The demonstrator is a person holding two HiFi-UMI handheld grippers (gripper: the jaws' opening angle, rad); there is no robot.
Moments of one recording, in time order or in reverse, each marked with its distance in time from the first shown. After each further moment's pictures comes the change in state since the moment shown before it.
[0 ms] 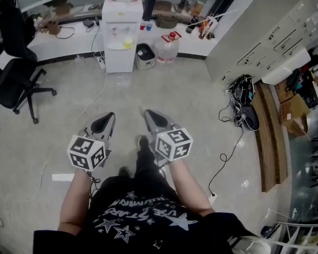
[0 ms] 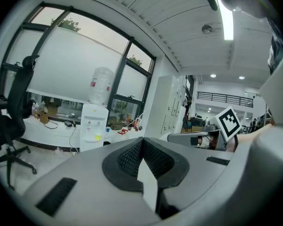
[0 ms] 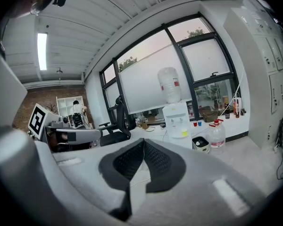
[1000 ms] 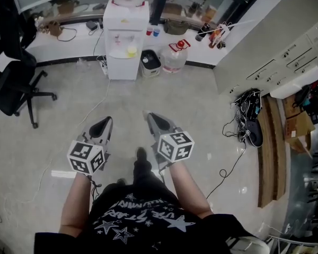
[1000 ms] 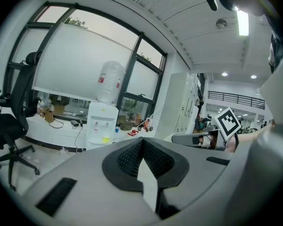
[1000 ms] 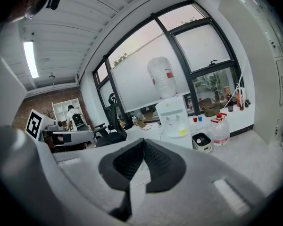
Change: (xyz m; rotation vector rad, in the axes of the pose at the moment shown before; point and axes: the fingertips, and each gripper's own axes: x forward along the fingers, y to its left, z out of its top) left arm 0.118 0.089 0.034 -0.051 0.017 0.103; right arm 0.114 -0.118 0.037 0.078 0.057 0.028
